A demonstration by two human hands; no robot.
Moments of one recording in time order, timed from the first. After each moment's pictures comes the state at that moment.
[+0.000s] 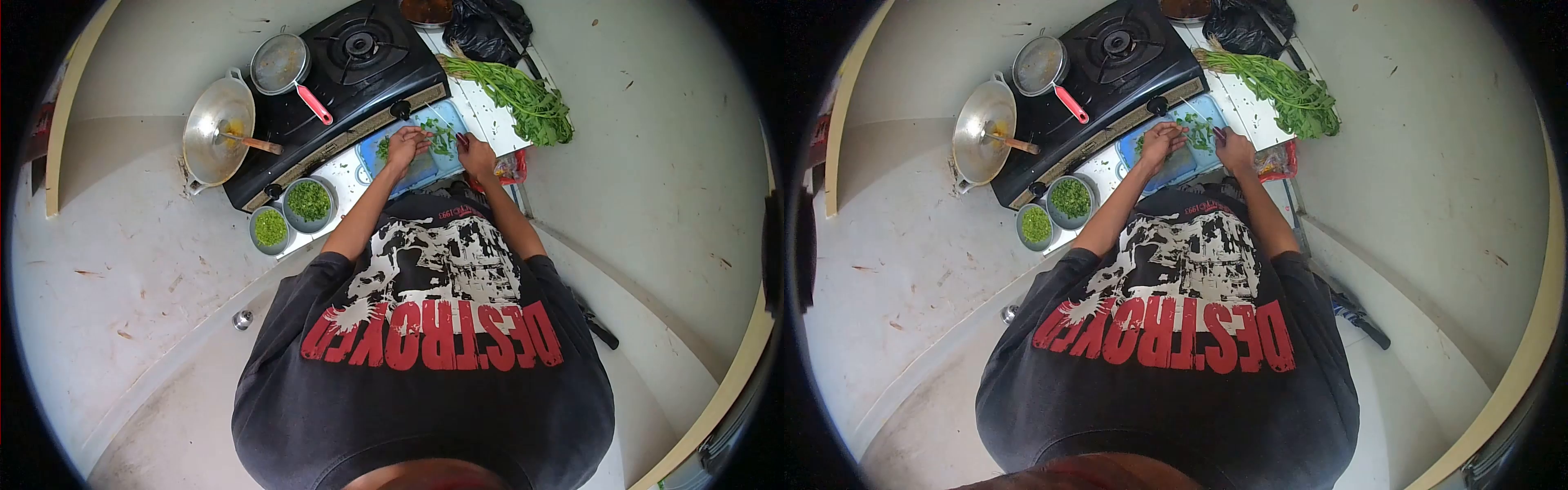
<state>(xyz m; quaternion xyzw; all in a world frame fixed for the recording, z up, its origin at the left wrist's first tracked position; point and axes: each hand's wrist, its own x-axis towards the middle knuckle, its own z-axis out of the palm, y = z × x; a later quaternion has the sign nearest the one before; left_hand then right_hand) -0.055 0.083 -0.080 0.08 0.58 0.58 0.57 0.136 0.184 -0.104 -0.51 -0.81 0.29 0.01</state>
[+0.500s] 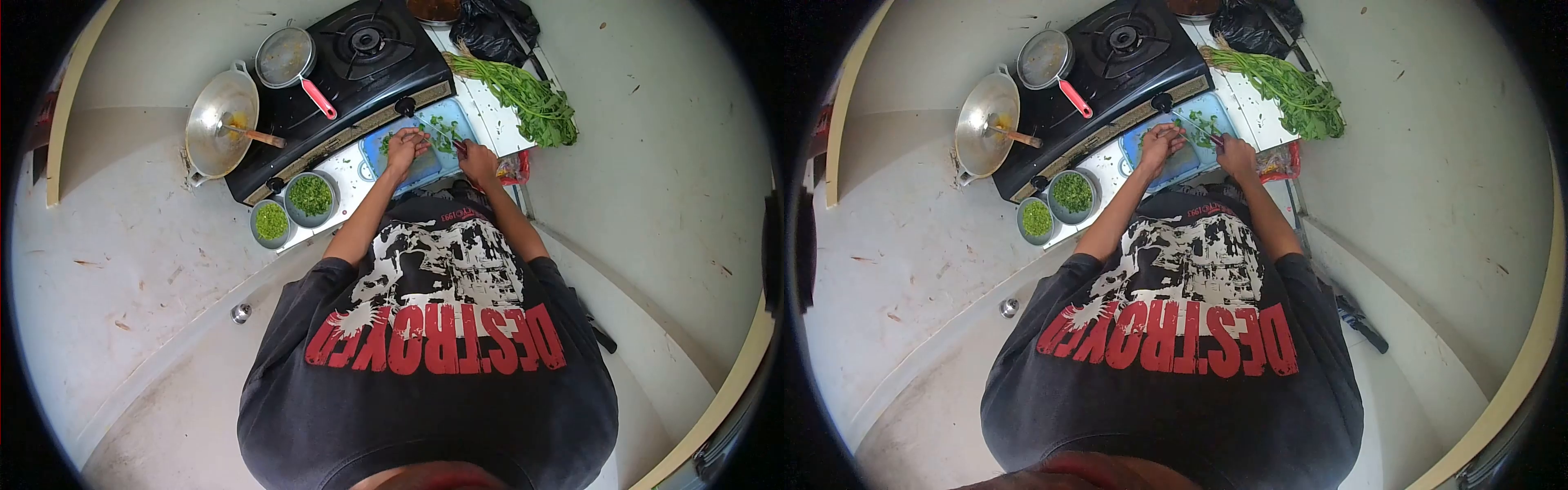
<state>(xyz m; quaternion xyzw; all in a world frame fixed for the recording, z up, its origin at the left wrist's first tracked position) -0.052 0.067 -0.075 0.05 0.58 0.61 0.54 0.142 0.175 -0.103 -0.45 -0.85 0.27 -0.04</state>
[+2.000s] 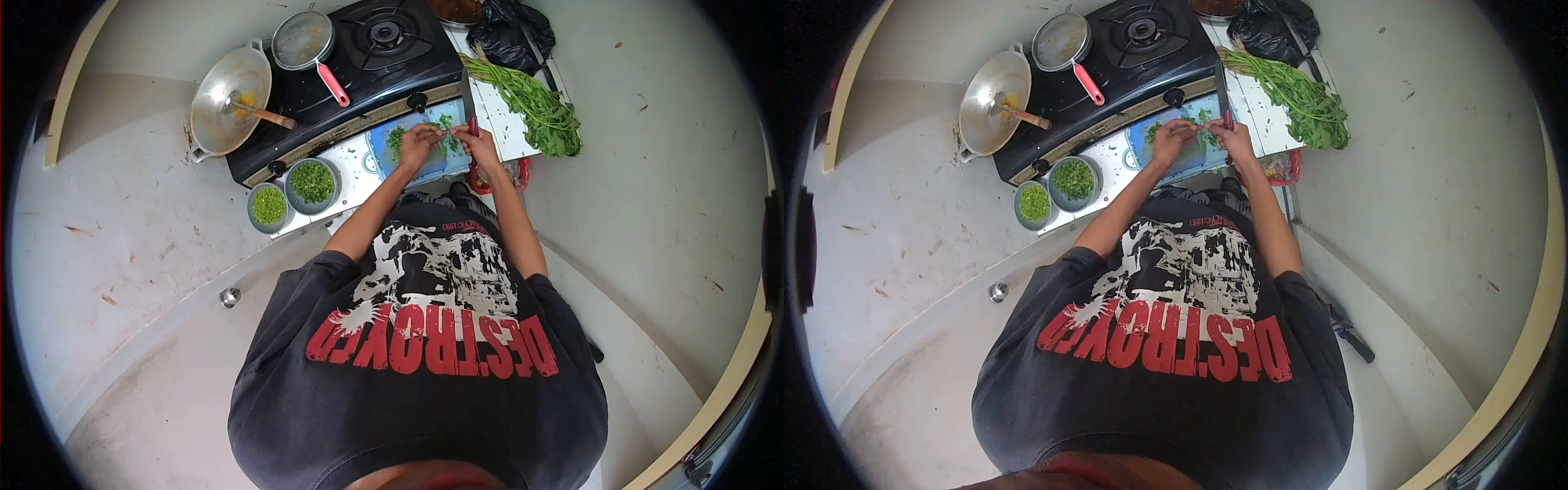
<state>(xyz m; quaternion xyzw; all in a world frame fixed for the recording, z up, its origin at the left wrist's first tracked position) -0.038 0.066 -0.068 0.16 0.61 0.60 0.50 0.108 0.182 -0.052 -0.43 -0.50 0.74 0.14</state>
